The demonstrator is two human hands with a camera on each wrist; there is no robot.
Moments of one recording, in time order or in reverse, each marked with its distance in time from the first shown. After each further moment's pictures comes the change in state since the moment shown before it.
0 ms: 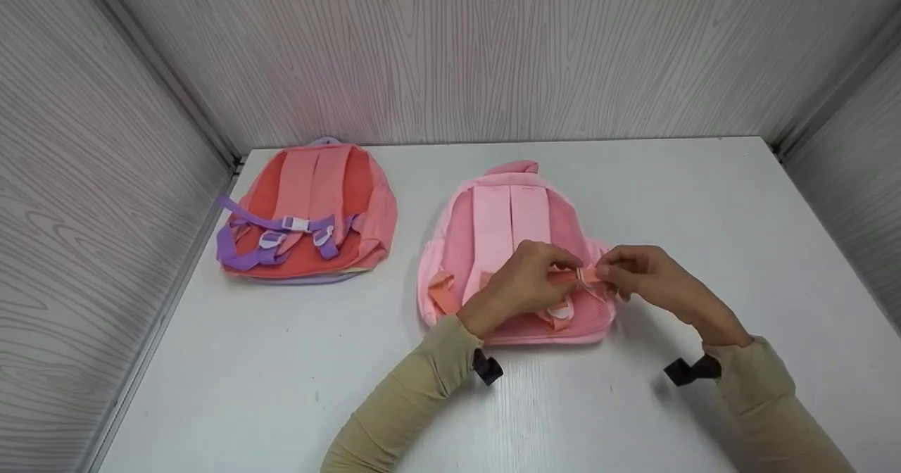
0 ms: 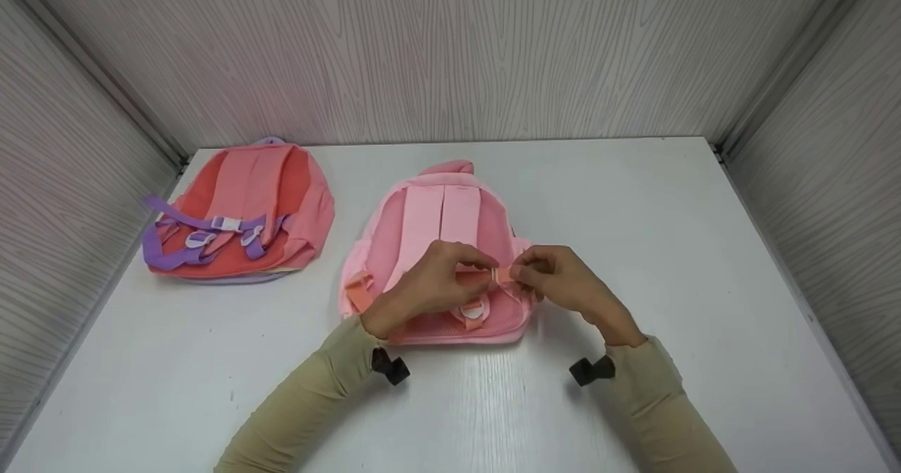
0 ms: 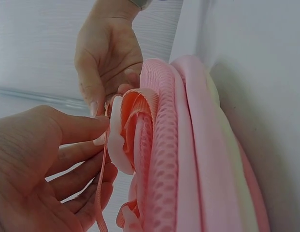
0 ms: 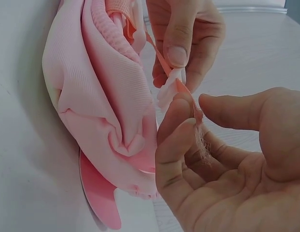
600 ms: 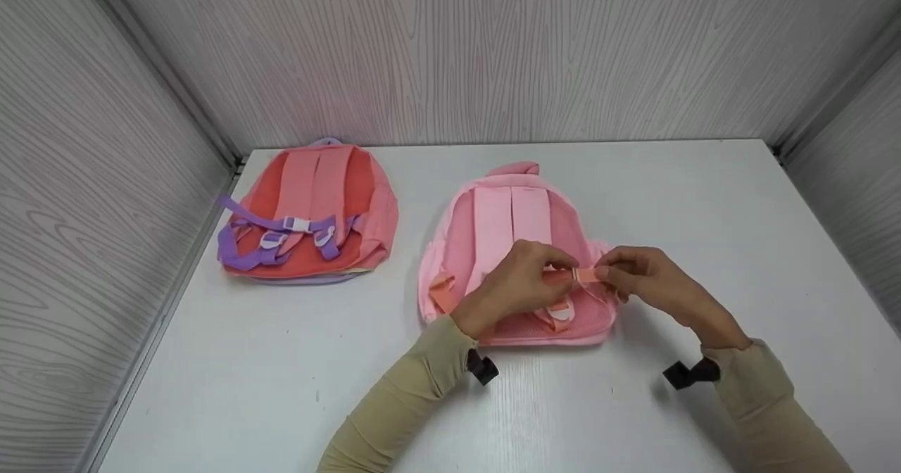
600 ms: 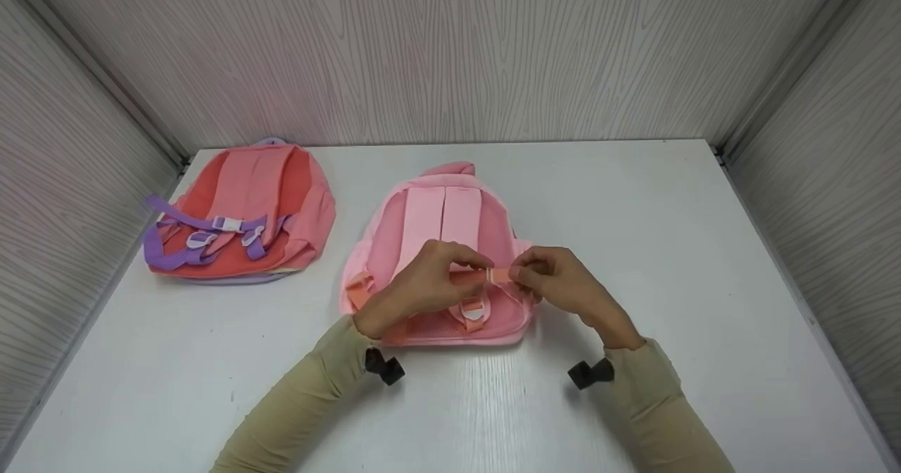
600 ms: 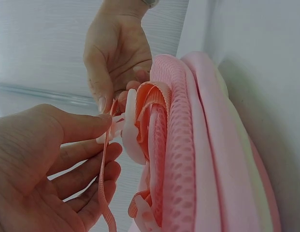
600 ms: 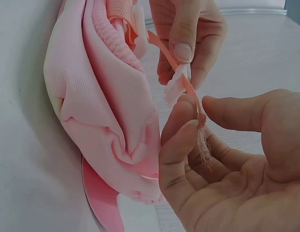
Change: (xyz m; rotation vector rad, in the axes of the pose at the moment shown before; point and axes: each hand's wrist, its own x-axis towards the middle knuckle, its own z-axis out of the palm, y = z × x) left_hand -0.006 -0.001 -0.009 -0.056 0.004 -0.010; right_hand 0.001 0.001 0.003 -0.004 0.021 -0.021
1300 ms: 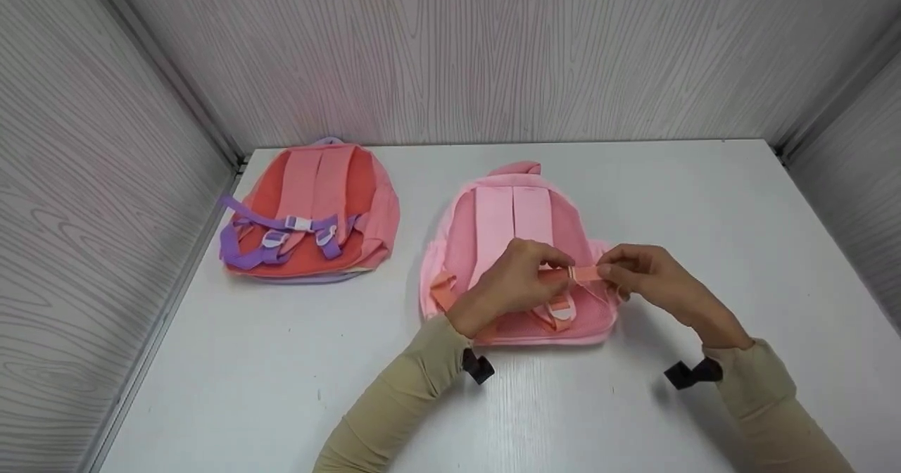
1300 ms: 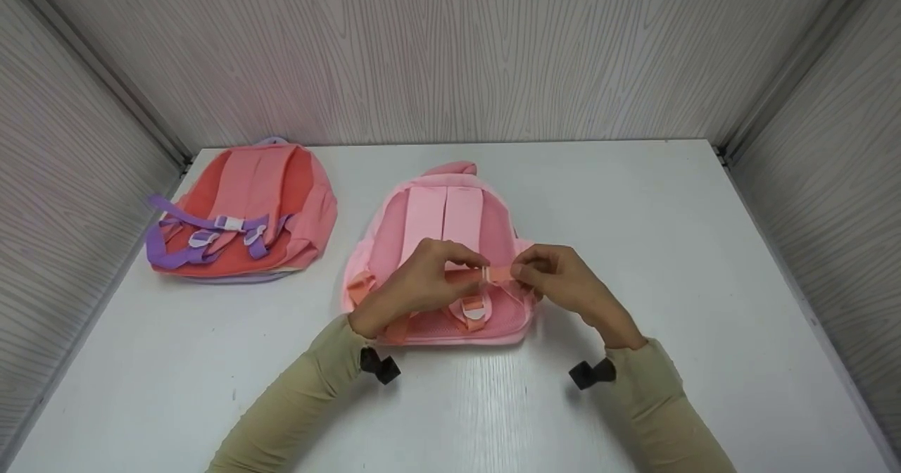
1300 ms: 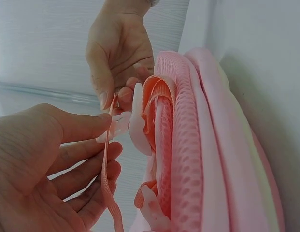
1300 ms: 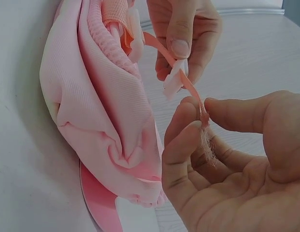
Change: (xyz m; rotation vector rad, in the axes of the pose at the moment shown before) left_hand -0.004 -0.001 -0.007 -0.013 0.002 0.003; right_hand 0.000 0.000 -0.001 0.025 0.007 -0.034
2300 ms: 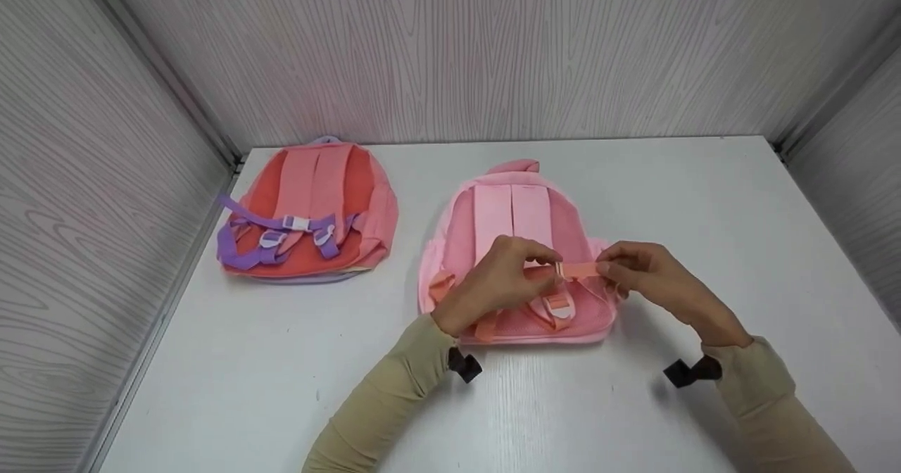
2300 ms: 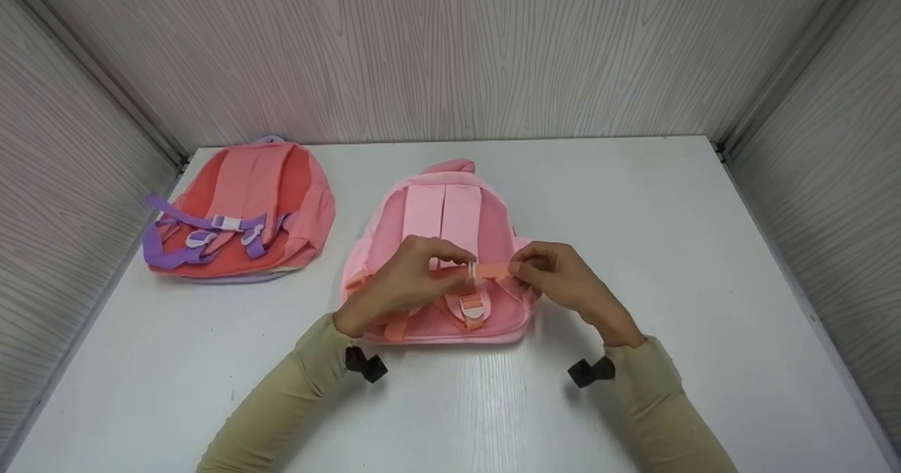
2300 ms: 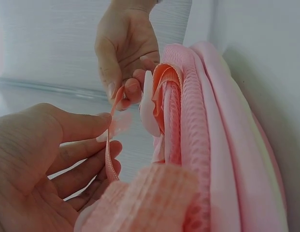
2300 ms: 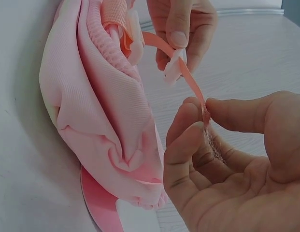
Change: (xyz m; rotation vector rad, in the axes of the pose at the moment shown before) left_hand -0.010 -0.005 -0.014 -0.044 0.010 0.011; right_hand 0.001 0.000 0.001 0.017 0.006 -0.013
